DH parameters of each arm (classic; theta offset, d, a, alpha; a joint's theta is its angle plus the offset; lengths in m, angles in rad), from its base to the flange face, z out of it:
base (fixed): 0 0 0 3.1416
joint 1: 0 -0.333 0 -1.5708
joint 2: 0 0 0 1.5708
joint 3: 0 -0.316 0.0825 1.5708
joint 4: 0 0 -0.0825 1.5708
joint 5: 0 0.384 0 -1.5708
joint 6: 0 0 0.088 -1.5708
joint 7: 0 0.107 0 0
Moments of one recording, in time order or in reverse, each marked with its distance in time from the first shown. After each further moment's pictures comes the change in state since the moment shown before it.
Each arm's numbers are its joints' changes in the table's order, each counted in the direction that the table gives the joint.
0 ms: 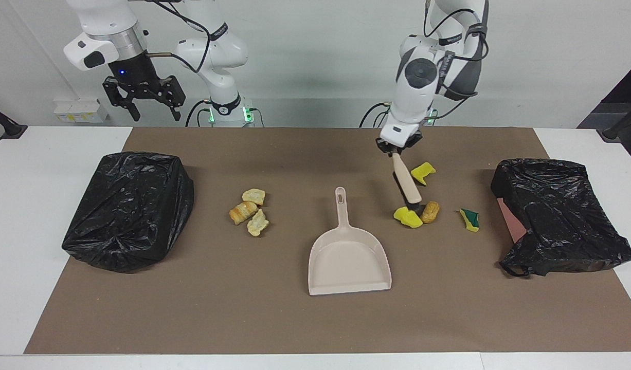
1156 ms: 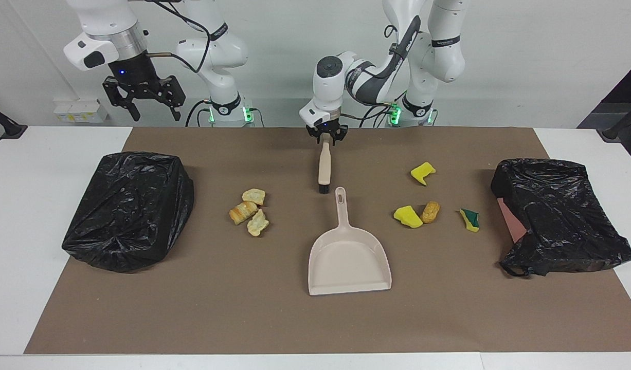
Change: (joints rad) left arm 0.502 -0.130 0.039 0.115 -0.145 -0.368 0.000; right arm 0.000 0.000 0.000 0.000 0.000 0.000 0.000
